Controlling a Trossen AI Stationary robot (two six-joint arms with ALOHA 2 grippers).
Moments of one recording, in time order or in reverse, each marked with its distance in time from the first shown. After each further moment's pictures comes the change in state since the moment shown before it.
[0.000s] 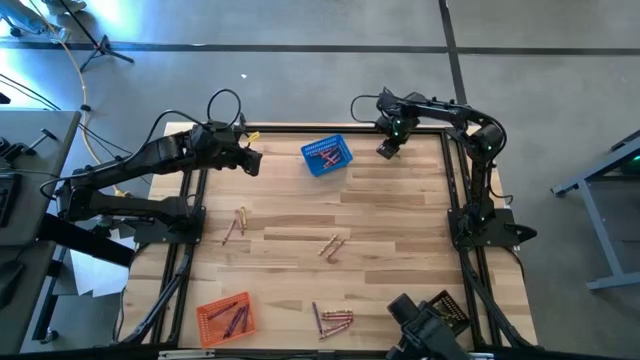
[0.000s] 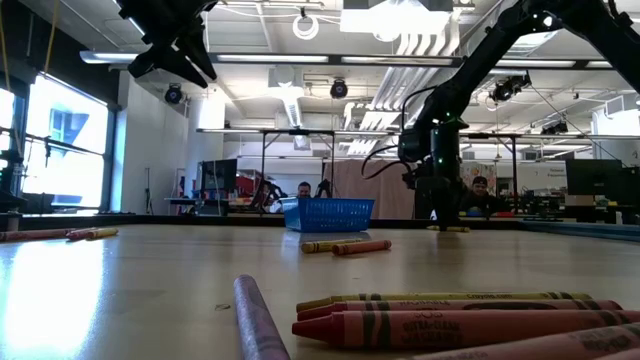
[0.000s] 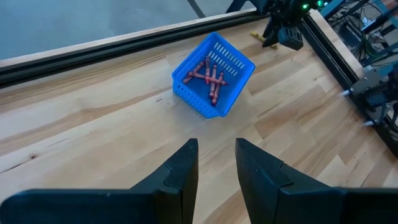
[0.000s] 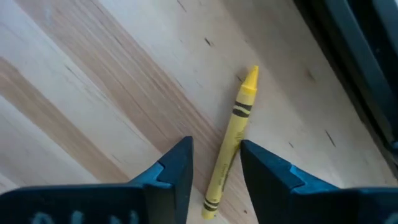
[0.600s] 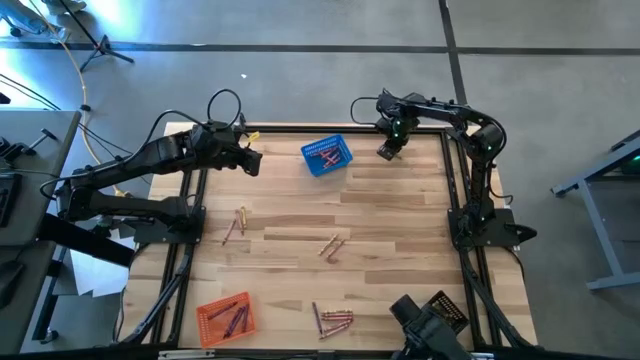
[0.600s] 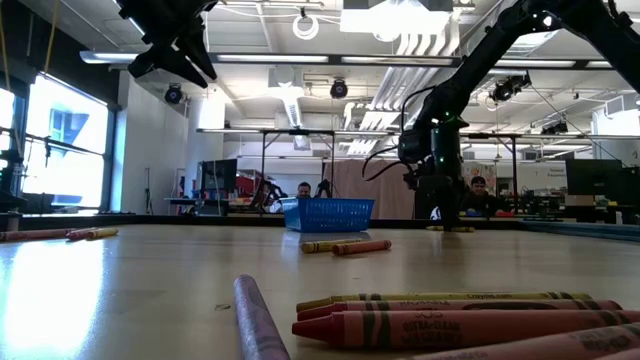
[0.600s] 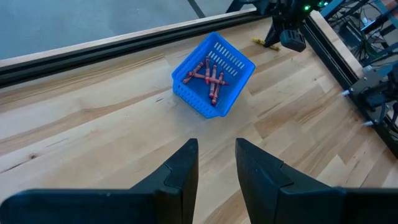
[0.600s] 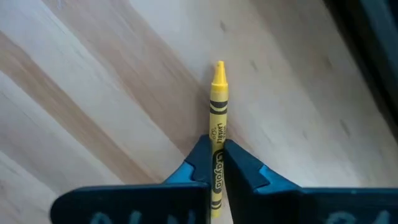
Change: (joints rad) left arm 0.000 0.000 0.000 0.000 0.001 -0.001; right arm -0.002 0.001 0.002 -0.052 -0.001 -0.003
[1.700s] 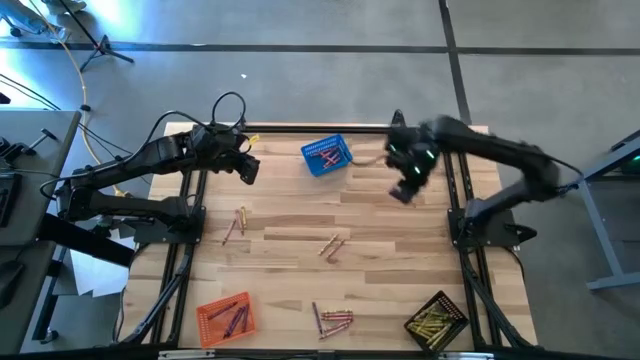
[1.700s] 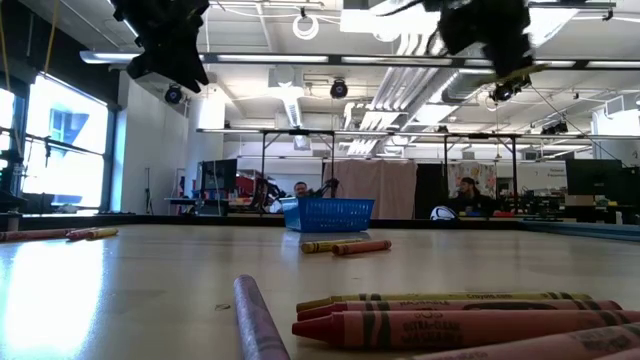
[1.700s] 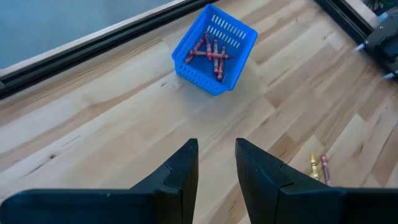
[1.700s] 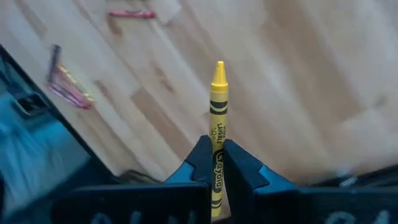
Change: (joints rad) left arm 0.000 0.000 0.000 -0.071 0.044 0.151; right arm 0.583 -0.596 0.056 -0.554 -0.300 0.594
